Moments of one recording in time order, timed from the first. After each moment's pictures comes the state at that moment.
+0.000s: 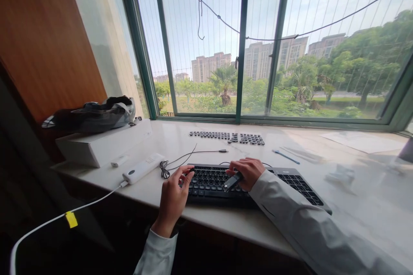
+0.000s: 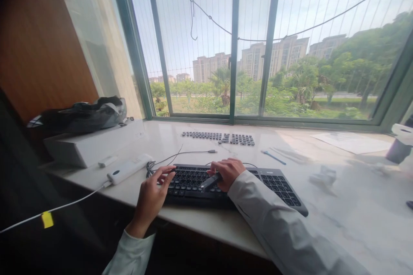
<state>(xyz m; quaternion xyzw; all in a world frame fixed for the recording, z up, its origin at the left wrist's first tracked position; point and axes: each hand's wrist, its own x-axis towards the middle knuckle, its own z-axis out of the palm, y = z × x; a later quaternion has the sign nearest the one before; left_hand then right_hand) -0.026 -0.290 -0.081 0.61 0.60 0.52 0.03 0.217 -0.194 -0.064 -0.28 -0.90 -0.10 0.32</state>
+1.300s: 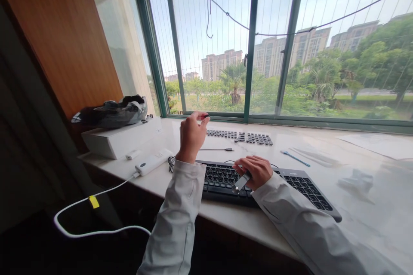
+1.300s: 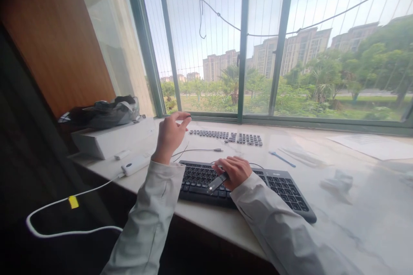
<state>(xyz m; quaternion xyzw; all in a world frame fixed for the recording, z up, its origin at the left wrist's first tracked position) 0.006 -0.222 0.053 0.61 0.58 0.54 -0.09 0.222 -0.204 -0.061 -0.21 -0.86 -0.15 0.44</state>
